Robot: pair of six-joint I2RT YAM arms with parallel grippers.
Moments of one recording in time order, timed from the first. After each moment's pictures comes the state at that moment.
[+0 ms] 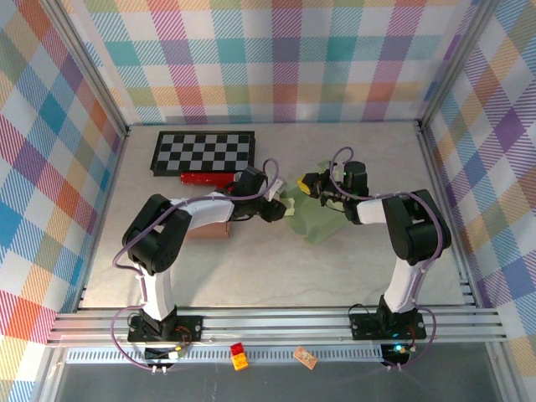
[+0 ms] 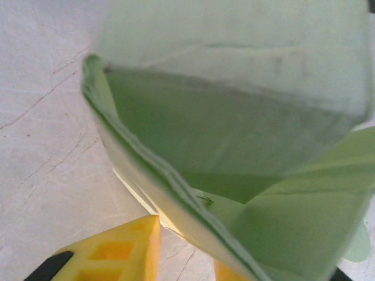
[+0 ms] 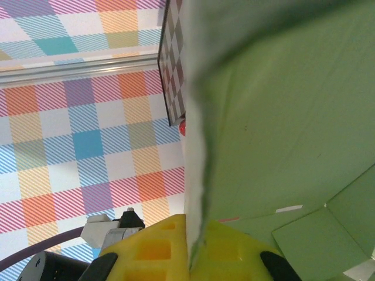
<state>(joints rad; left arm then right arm) -0.62 1.89 1.13 -0.07 0.33 -0.11 0.27 1.86 0.81 0.74 -0.77 1.39</state>
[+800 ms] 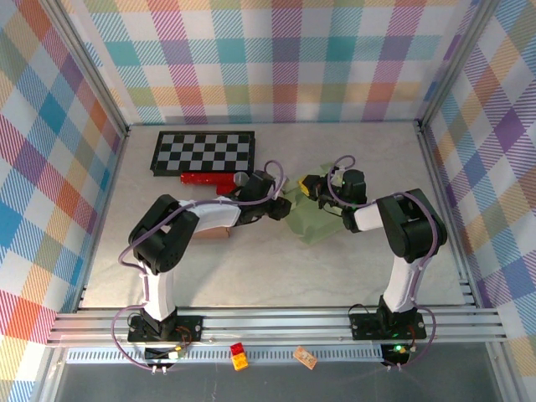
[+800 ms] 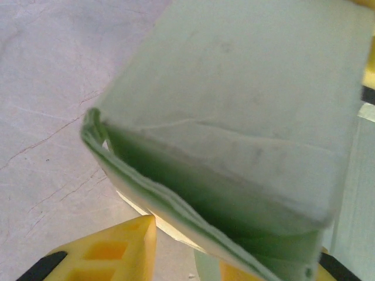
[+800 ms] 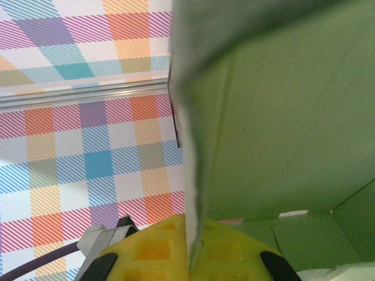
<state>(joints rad) -0.67 1.93 1.12 0.06 0.16 -0.26 0.30 1.89 0.74 0.93 -0.65 1.47</state>
